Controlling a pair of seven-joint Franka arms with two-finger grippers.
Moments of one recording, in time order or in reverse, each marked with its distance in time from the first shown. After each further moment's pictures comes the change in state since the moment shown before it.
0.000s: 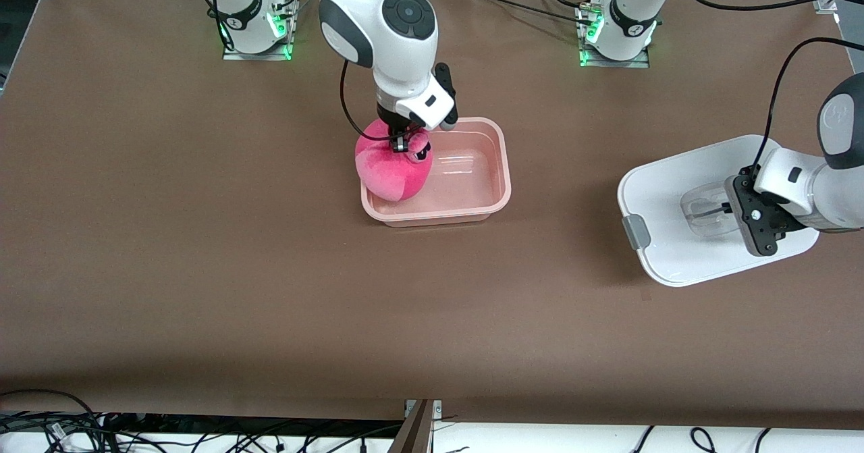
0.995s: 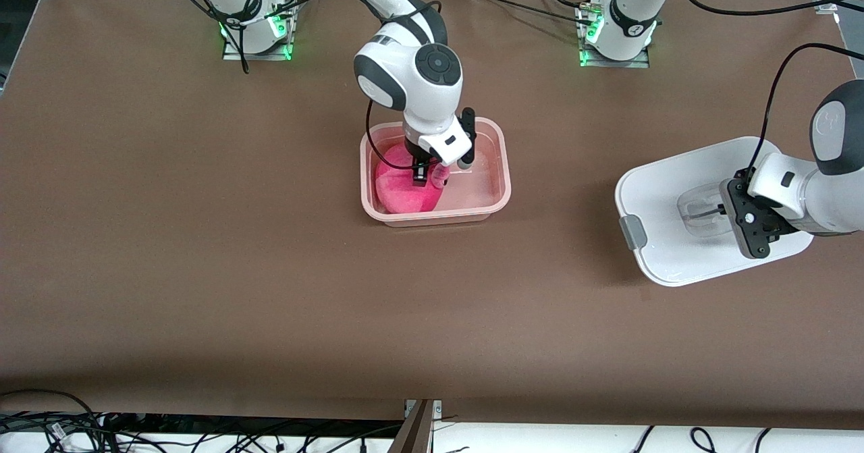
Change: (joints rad) left arm 0.003 0.008 -0.004 0.000 0.001 0.000 0.000; right arm 0.042 0.188 0.010 0.088 -0.091 0.153 0.329
